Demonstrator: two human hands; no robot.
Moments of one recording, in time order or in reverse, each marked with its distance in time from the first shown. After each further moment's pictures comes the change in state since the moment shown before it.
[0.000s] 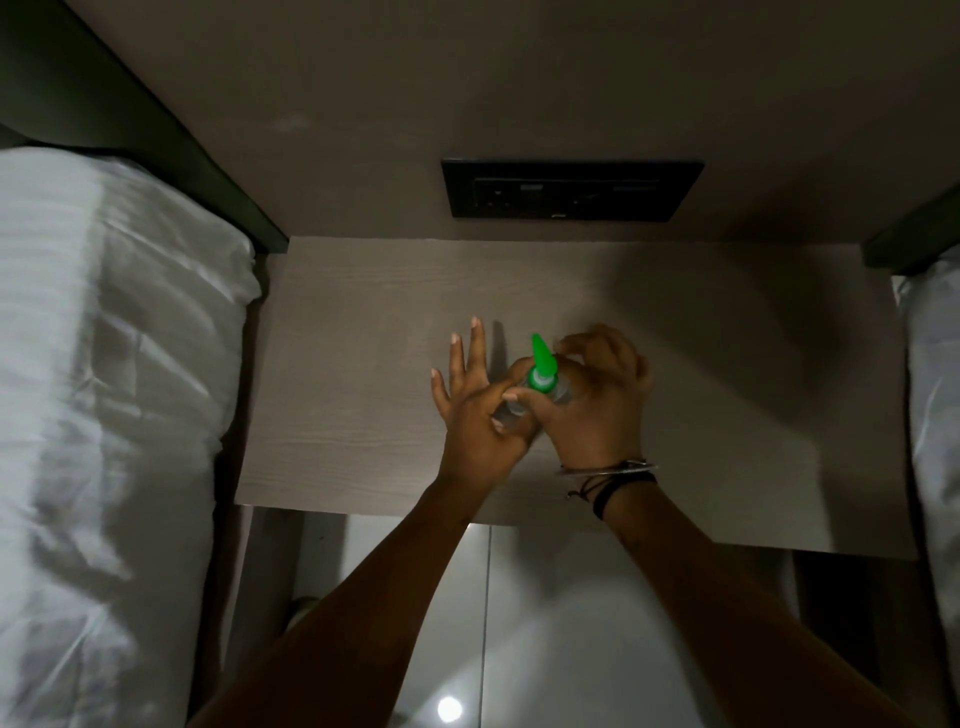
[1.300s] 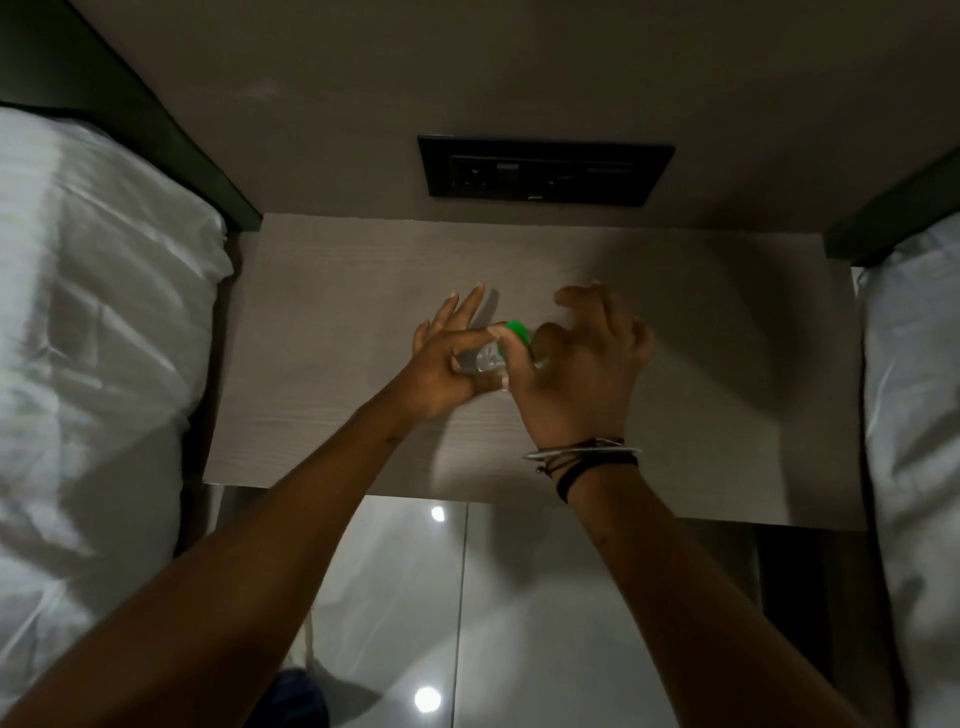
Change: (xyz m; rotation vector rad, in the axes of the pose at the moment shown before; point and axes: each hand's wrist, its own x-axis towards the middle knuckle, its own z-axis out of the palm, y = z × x) left_hand 0.043 -0.003 -0.041 -0.132 -0.380 0.024; right_hand 0.002 -0.039 -0.038 -0.185 0.071 0.047
